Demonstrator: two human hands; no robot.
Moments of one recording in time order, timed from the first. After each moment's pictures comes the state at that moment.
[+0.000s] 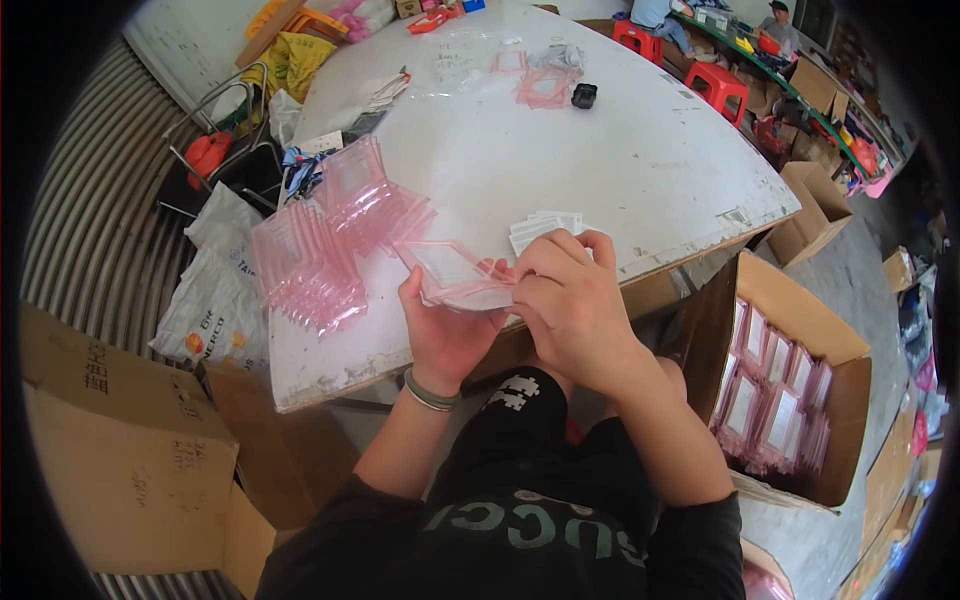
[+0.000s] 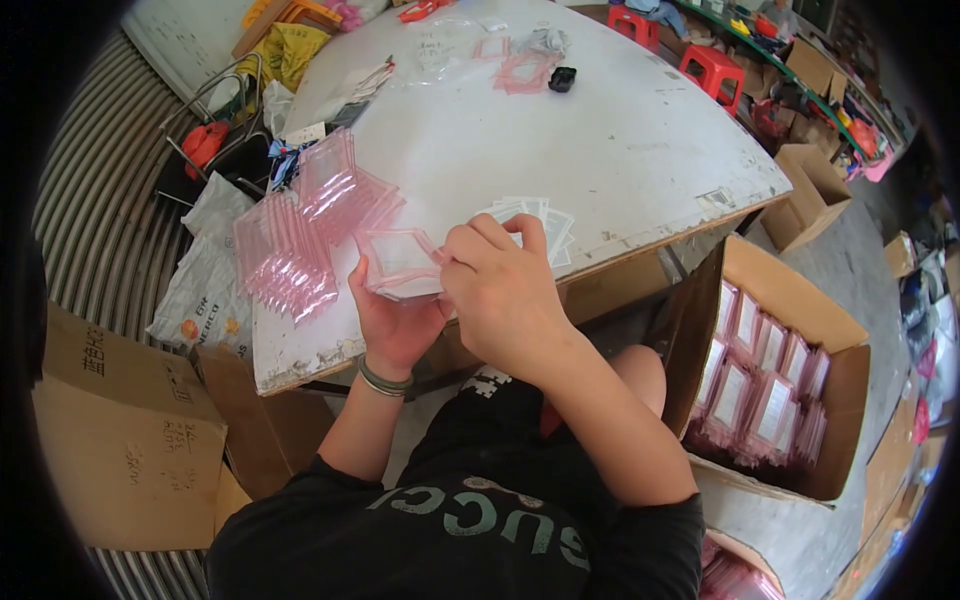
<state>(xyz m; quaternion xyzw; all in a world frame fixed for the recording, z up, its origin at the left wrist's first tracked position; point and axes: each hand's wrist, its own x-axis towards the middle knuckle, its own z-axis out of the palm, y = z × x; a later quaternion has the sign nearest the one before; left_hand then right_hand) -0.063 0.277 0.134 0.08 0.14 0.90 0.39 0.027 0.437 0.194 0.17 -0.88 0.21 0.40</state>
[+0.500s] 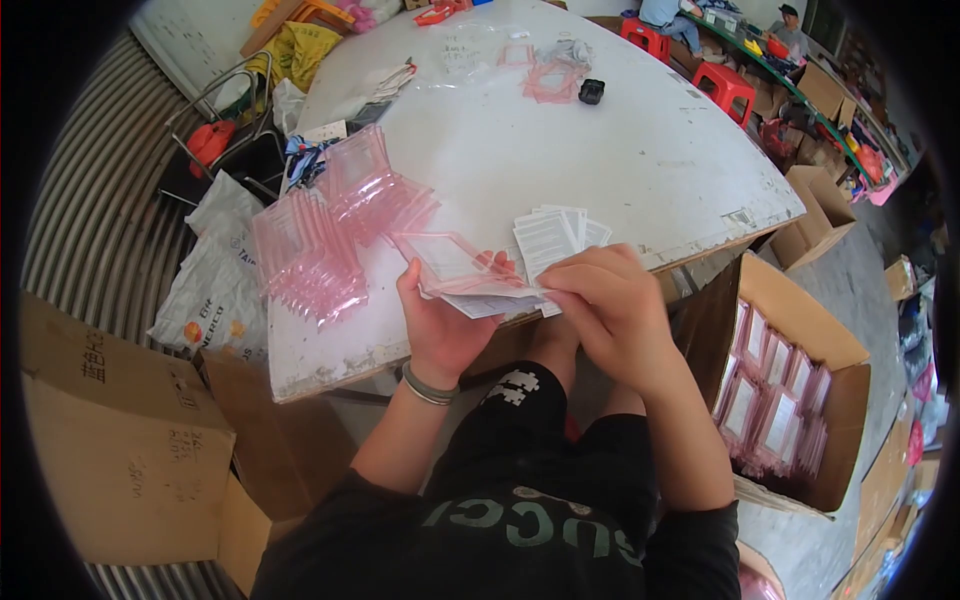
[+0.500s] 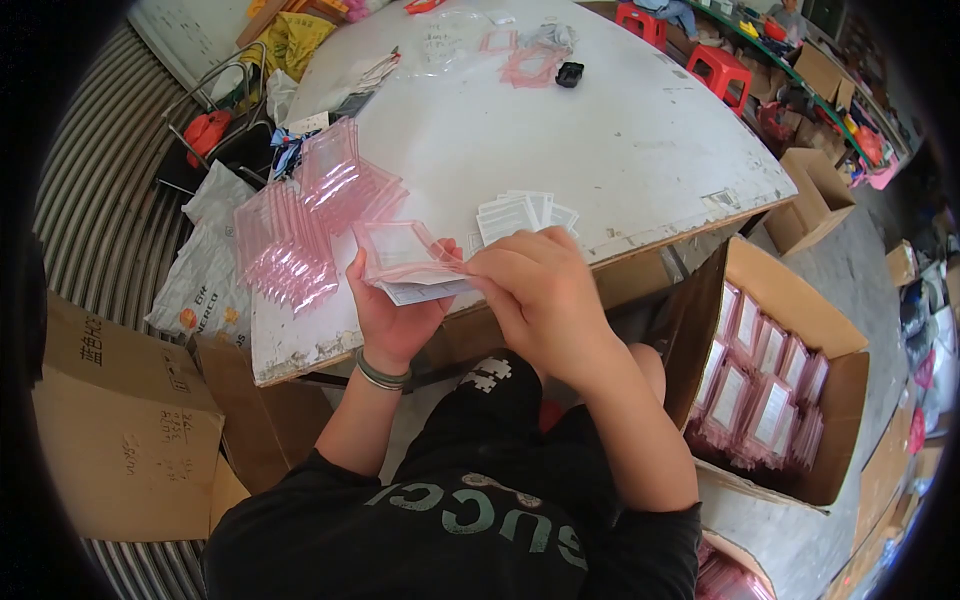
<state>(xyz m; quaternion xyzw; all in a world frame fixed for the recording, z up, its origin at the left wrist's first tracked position) -0.069 0.273 0.122 0.09 0.12 0.91 0.39 0.049 0.457 0.206 0.17 -0.84 0.36 0.38</state>
